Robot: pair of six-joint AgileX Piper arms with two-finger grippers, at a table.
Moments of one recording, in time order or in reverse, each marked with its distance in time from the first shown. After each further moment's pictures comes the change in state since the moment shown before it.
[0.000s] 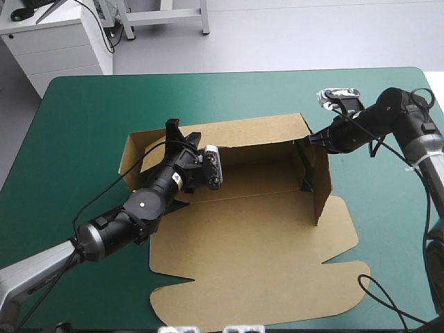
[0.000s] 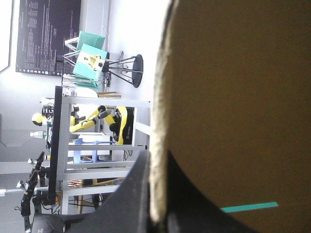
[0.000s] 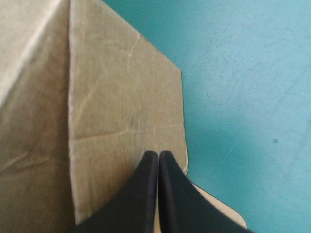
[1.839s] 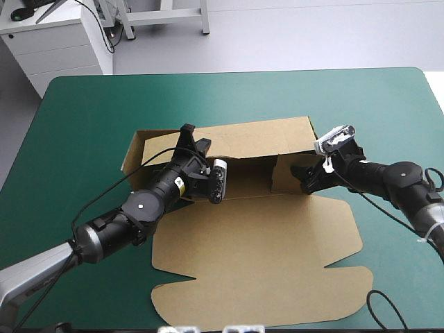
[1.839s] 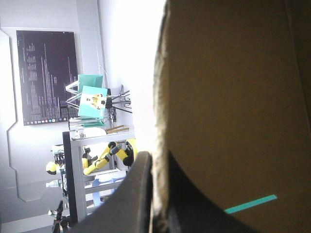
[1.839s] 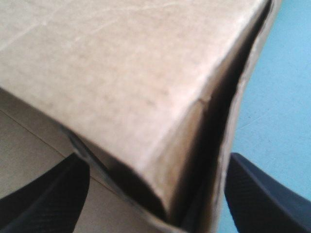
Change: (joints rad) left arm 0.001 -0.007 0.021 0.008 -0.124 0.186; right arm 0.000 -0.260 0.610 0.713 -0.517 -1.061
